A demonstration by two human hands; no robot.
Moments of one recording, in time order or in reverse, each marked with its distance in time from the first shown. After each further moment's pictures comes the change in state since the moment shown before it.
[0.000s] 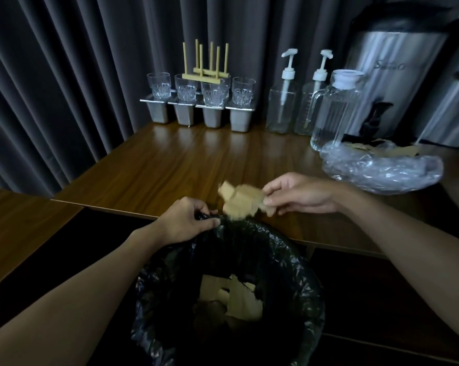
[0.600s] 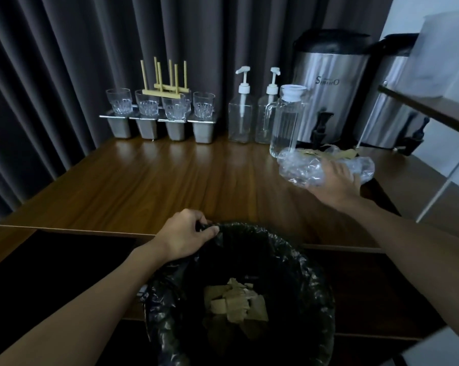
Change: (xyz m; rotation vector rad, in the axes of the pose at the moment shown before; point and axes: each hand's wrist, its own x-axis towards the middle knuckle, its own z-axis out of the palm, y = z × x) left_hand 0.003 0.063 0.045 0.118 0.014 0.028; right_hand -0.069 0.109 -0.114 -0.884 1.105 0.342
